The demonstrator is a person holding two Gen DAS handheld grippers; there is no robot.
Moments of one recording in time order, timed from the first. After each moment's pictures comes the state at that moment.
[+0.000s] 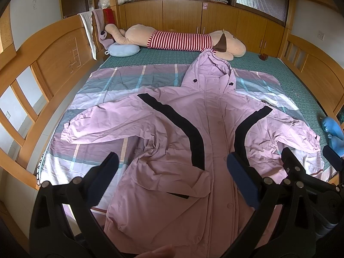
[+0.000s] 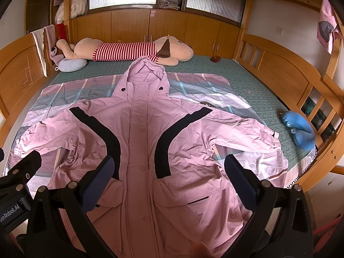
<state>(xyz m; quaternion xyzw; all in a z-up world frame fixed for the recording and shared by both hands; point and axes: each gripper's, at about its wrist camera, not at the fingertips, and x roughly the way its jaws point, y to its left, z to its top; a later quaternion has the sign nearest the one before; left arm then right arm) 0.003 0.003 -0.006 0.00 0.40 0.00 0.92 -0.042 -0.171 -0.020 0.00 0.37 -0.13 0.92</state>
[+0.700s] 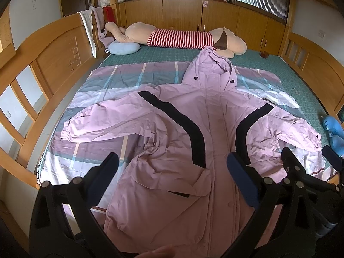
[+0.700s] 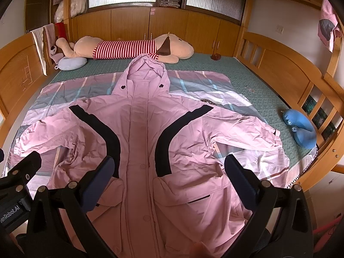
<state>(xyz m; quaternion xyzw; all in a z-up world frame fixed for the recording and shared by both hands) -0.002 0.003 -0.013 0.00 0.40 0.00 0.91 -0.043 -0.170 -0.027 0.00 0.38 -0.13 0.92</state>
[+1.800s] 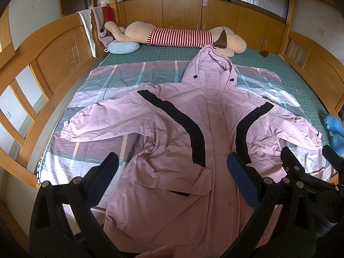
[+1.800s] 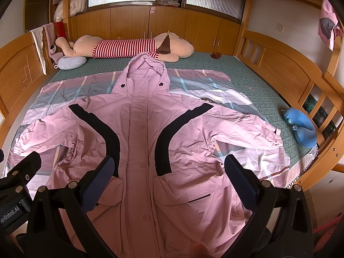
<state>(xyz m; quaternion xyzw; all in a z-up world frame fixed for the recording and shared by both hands) 0.000 0.002 -0.012 0.01 0.41 0.00 0.91 -0.042 -0.170 -0.029 0.00 0.38 -0.13 0.92</state>
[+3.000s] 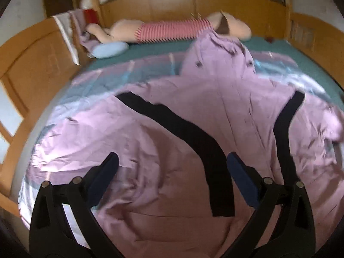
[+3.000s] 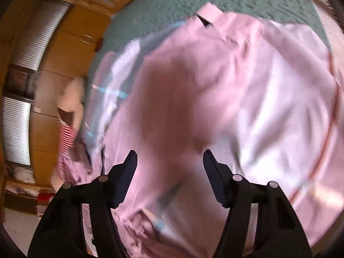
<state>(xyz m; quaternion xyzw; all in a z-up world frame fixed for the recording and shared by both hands) 0.136 -0.022 -0.165 0.07 0.40 -0.02 0.91 0.020 -0.618 -0.247 0.54 0.33 -0.24 0.74</state>
